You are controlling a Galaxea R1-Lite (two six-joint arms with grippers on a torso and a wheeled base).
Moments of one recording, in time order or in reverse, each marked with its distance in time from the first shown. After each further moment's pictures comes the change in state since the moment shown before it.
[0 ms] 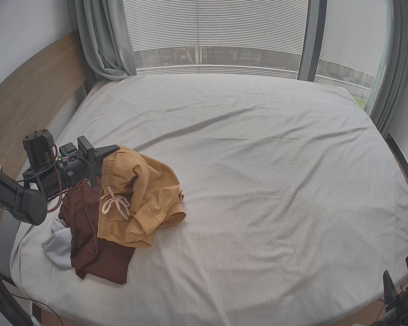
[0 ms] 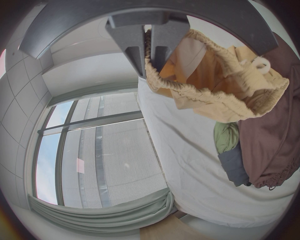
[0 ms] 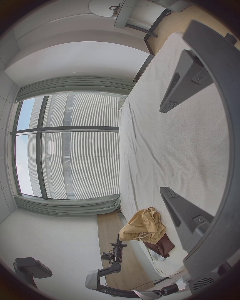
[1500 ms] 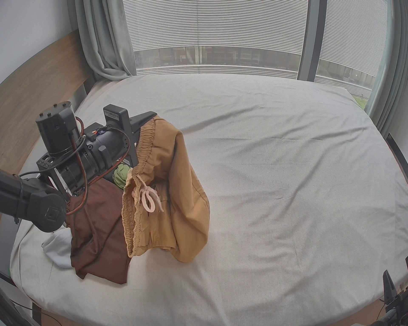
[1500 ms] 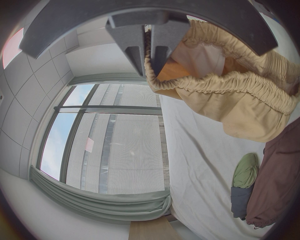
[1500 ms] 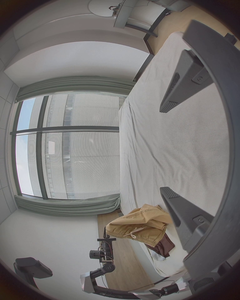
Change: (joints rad) left arm -0.358 -0.074 -0.085 -0.041 0.398 -0.294; right arm 0.001 0.000 0.000 0.000 0.000 0.002
